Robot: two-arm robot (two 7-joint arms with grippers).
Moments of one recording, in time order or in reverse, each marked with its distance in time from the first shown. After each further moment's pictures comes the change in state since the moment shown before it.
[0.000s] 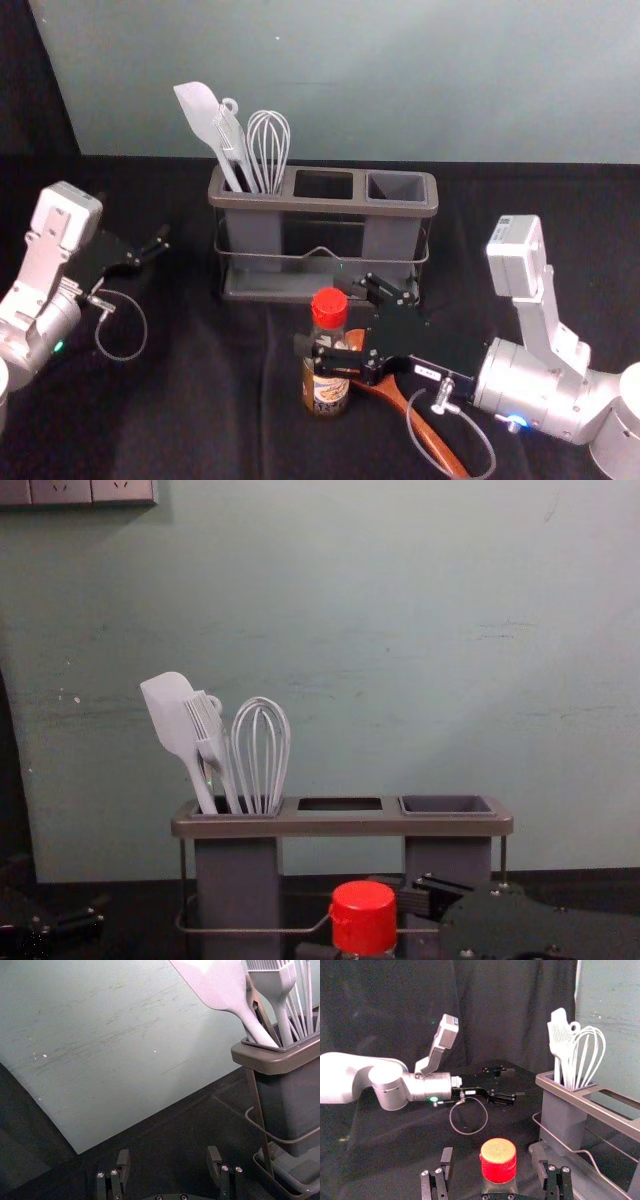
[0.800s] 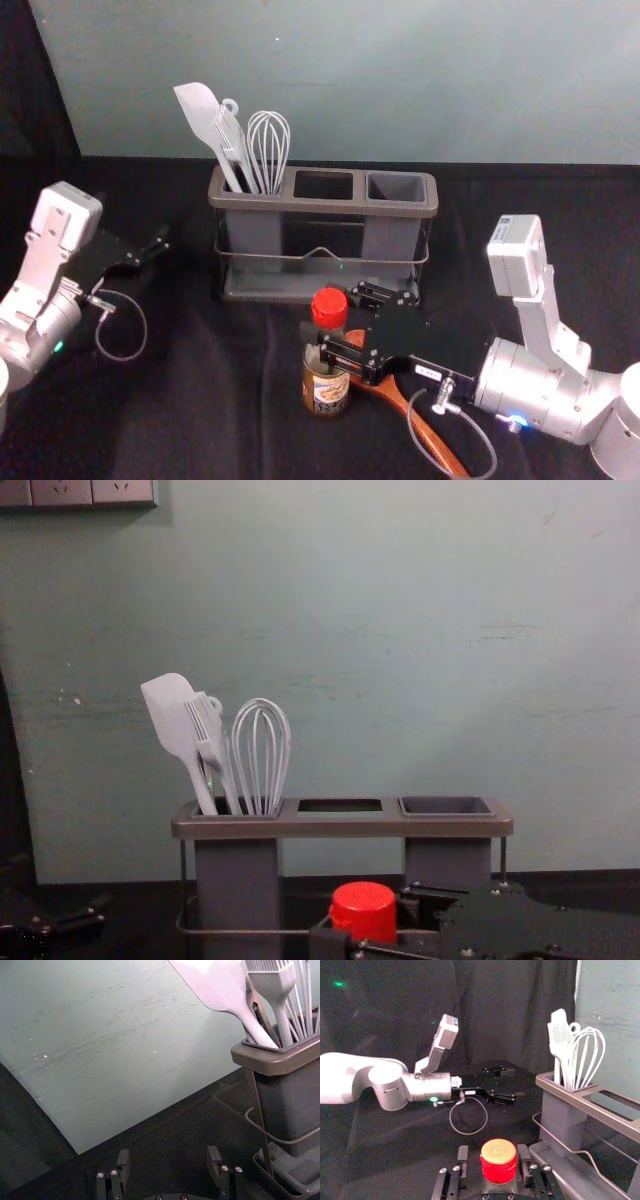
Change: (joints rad) left arm 0.000 0.000 0.000 0.000 0.000 0.000 0.000; right arm 0.000 0.002 0.000 -0.002 0.001 0.000 0.000
